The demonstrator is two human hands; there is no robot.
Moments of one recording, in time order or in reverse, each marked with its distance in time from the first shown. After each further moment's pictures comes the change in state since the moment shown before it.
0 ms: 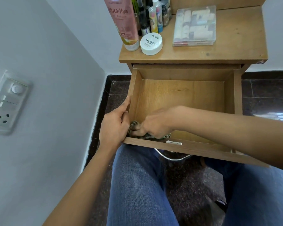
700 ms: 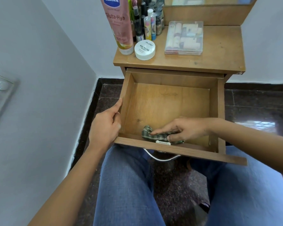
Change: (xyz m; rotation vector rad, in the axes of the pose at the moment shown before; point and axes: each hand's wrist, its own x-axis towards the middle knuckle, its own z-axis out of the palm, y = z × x) left_hand -0.001 0.001 -0.005 0.036 -0.014 0.027; right_hand -0.071 0.044 0.065 0.803 0.082 -0.026
